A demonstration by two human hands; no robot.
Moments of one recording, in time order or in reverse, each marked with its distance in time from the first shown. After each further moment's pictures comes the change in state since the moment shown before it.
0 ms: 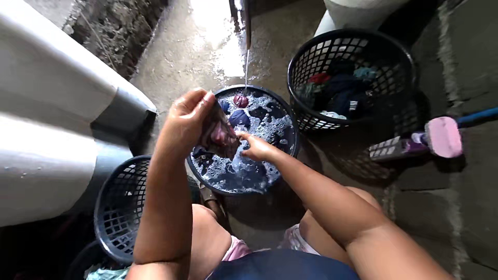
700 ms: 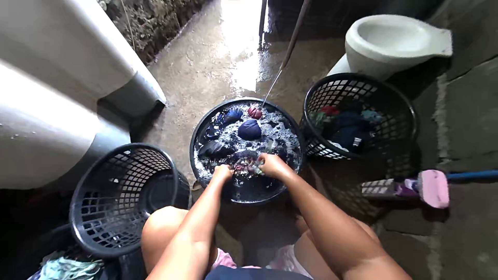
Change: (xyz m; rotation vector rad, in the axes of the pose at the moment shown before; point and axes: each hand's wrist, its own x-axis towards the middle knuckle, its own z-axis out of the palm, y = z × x) left_hand -0.029 -0.287 0.071 0.596 -0.362 -0.827; right_hand -0.003 0.002 0.000 -0.364 -0.097 0.389
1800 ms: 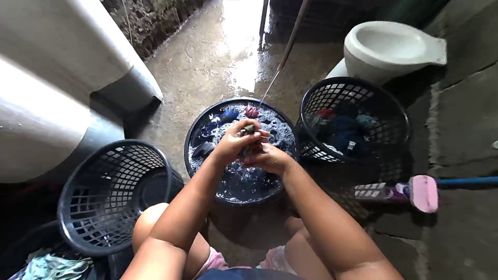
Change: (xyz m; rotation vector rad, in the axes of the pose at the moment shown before) left_hand -0.106 0.107 -0.095 -1.054 -0.036 1.010; right_hand -0.027 -0.010 -0.021 1.170 -0.262 -0.513
